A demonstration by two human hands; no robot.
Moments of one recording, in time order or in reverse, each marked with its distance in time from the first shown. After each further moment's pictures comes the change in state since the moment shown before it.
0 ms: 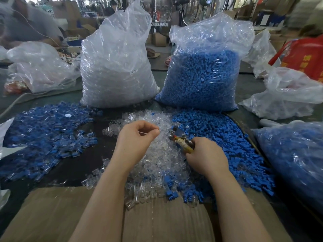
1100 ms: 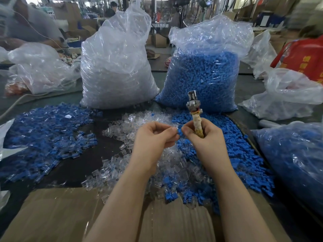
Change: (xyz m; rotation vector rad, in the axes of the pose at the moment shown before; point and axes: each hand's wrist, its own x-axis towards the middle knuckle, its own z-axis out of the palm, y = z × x) left_hand -0.013 0.026 0.032 -0.612 -0.092 -0.167; right_hand -0.011 -0.012 -0.021 0.981 0.207 -0.199
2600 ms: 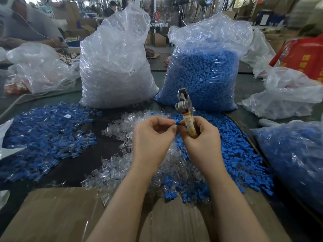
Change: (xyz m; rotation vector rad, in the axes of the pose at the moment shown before) left_hand -0.004 -0.001 0.006 0.269 0.132 0.290; right_hand -0.004 -0.006 0.011 -0.119 0.072 -0.110
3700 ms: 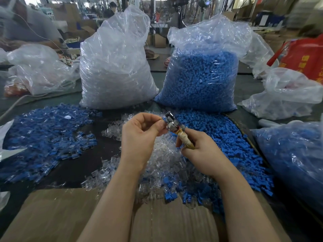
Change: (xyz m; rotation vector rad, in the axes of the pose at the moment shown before) left_hand 0.008 -0.001 -0.018 -0.198 -0.018 0.055; right_hand 0.004 0.008 -0.022 -0.208 -0.492 0.076
